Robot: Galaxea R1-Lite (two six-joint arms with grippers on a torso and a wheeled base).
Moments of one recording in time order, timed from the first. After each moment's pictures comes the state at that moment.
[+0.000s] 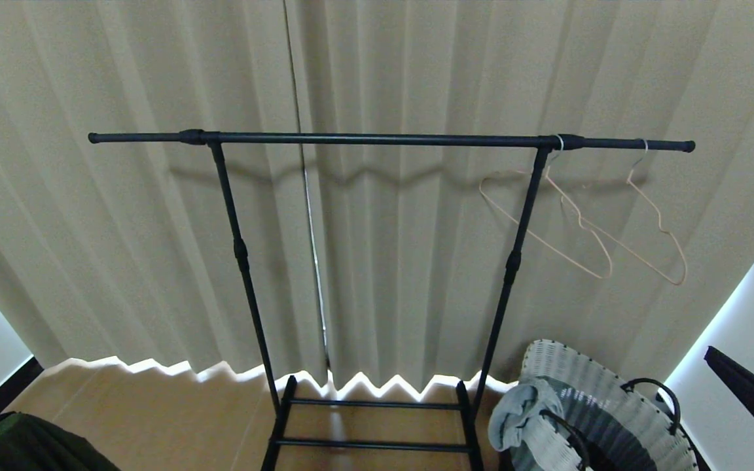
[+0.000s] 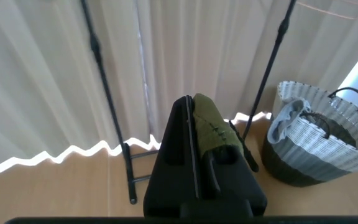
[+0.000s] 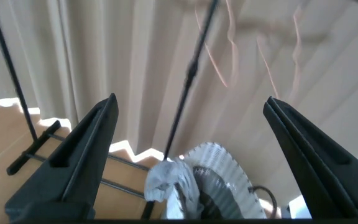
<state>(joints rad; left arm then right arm) -0.25 0.51 -0.26 -0.16 -0.05 0.02 -0.07 0.89 -0.13 -0.67 0.24 -0.18</state>
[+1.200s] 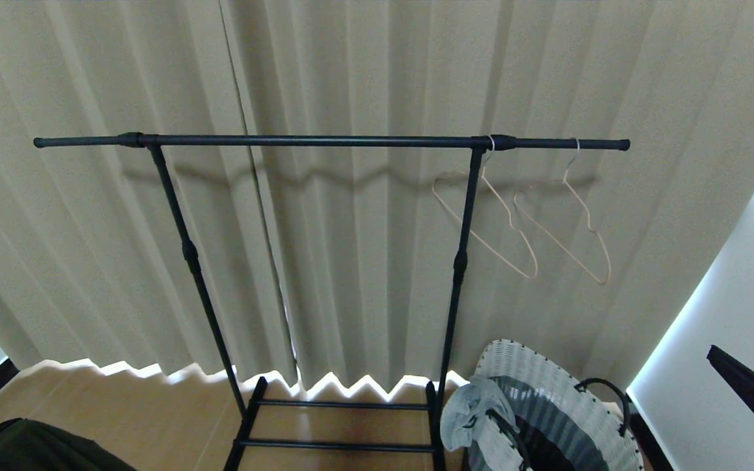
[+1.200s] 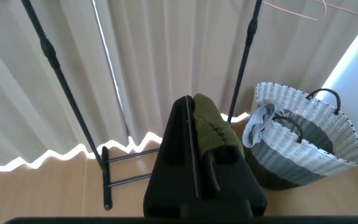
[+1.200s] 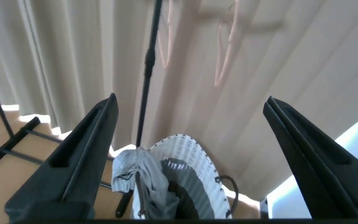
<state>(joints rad) -0.25 0.51 -0.25 -0.16 -0.05 0.02 -0.07 0.89 -0.14 -0.67 0.23 -0.18</state>
